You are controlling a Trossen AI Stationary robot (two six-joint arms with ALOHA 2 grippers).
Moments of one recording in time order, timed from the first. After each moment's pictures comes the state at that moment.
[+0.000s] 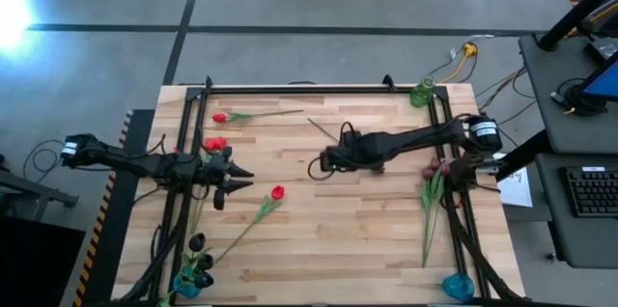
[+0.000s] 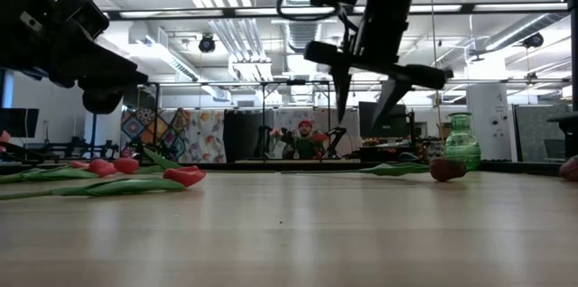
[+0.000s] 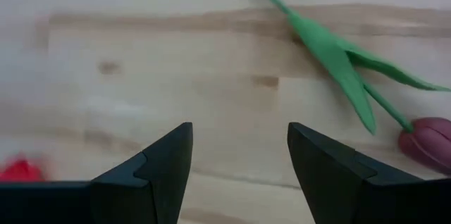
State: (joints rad) left arm -0.18 0.37 0.01 0.17 -0.15 -0.27; right arm -0.01 1.78 1.31 -0.82 0.29 1.48
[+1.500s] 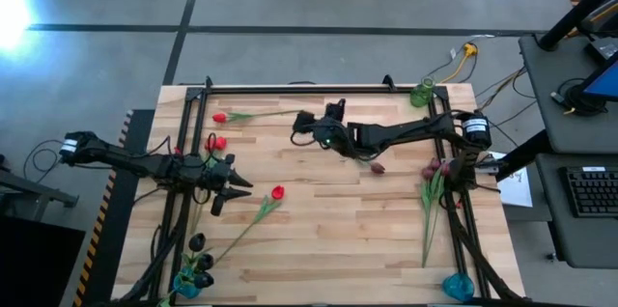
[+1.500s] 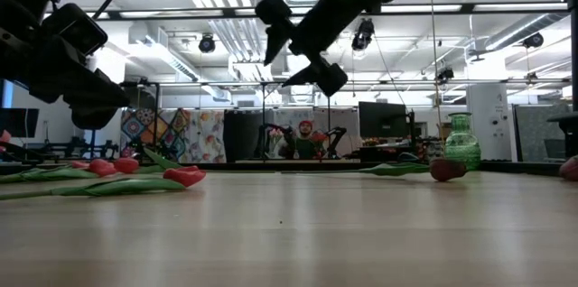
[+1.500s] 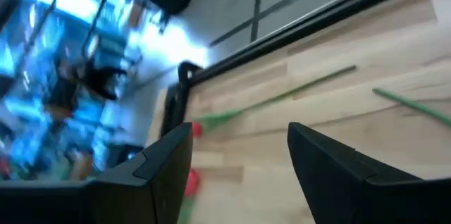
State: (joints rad) left arm -0.20 0.41 0.01 0.08 -0.04 -0.32; right arm -0.10 1.84 1.30 0.05 0.65 1.33
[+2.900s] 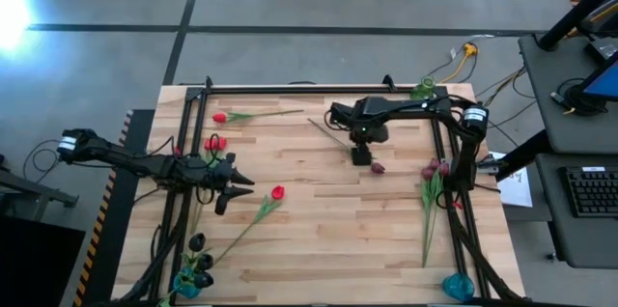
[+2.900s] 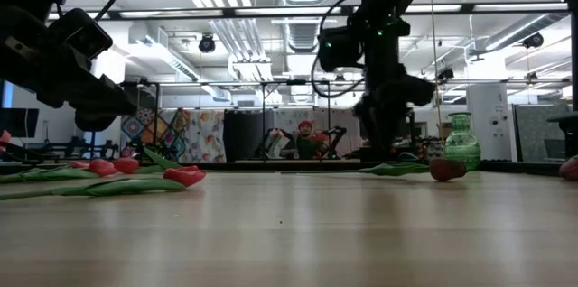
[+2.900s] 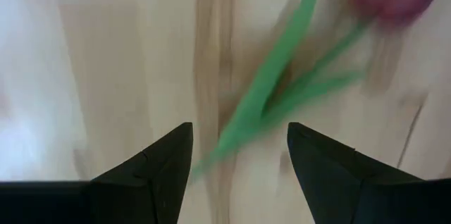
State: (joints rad) left arm -0.20 0.50 0.01 0.14 -0.10 -0.30; right arm -0.36 1.87 1.31 -0.95 -0.03 2.76
